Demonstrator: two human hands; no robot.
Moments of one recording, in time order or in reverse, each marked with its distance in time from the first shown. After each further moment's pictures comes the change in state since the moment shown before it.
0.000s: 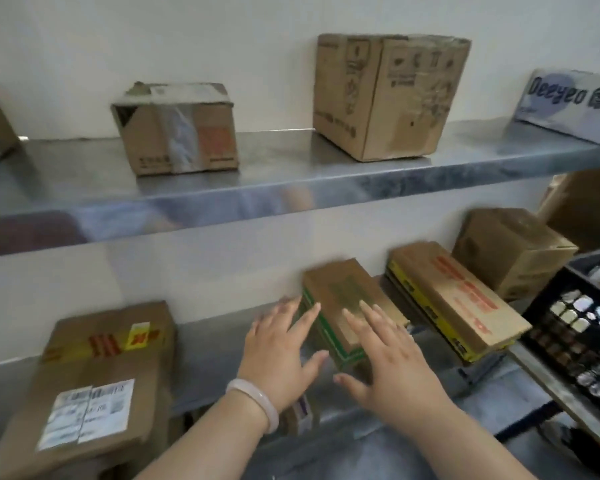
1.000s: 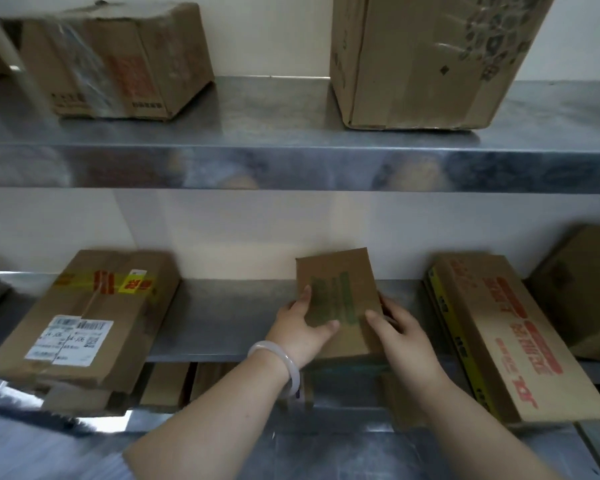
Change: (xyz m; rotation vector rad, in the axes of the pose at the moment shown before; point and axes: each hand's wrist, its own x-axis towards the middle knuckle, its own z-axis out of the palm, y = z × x) left_hand 0.082 0.044 0.076 -0.687 -0.112 -0.757; right_hand 0.099 0.106 0.032 1.112 -0.199 0.349
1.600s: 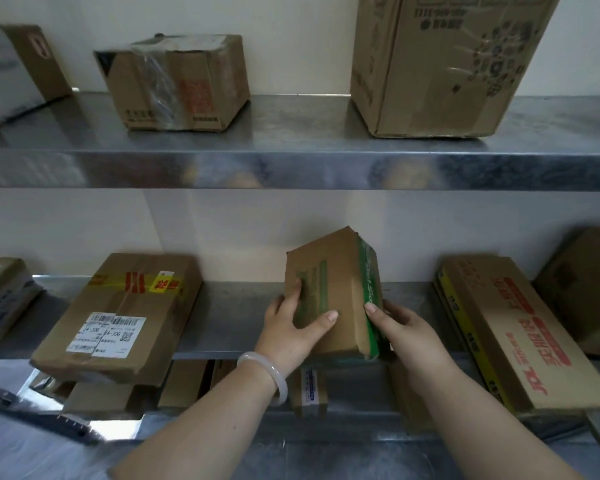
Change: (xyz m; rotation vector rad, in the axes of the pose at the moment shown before) left_hand -0.043 -0.015 -0.039 -0.175 0.094 0.065; right_hand -0.027 -0.025 0.022 0.204 -0.009 0.141
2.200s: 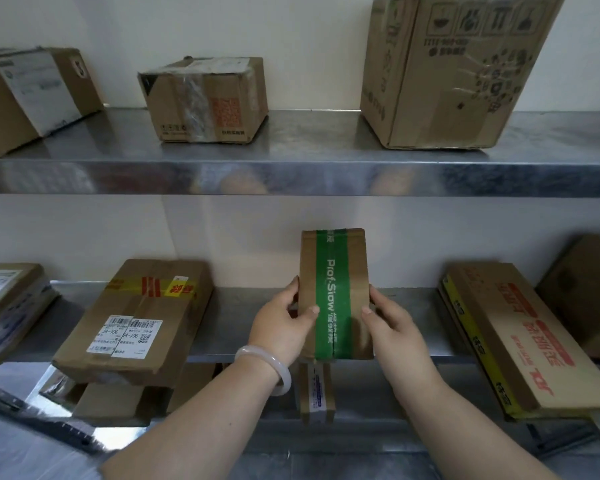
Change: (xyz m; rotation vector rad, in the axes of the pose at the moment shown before) left_hand -0.013 0.013 -0.028 -0.051 0.099 0.170; right_hand -0.031 -0.008 0.041 -0.102 0.030 -0.281
